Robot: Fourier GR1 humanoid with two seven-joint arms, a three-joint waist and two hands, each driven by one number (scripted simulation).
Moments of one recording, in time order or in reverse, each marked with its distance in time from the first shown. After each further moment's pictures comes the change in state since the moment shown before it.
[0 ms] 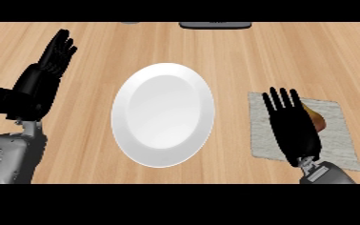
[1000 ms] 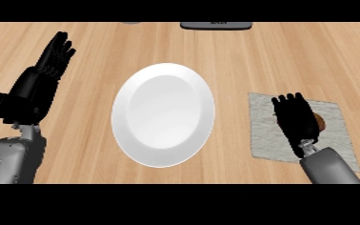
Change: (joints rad) left arm 0.022 -0.049 0.051 -0.042 -0.047 -0.052 0.026; right arm -0.048 0.080 -0.147 0.308 0.119 -0.190 -0.187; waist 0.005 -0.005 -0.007
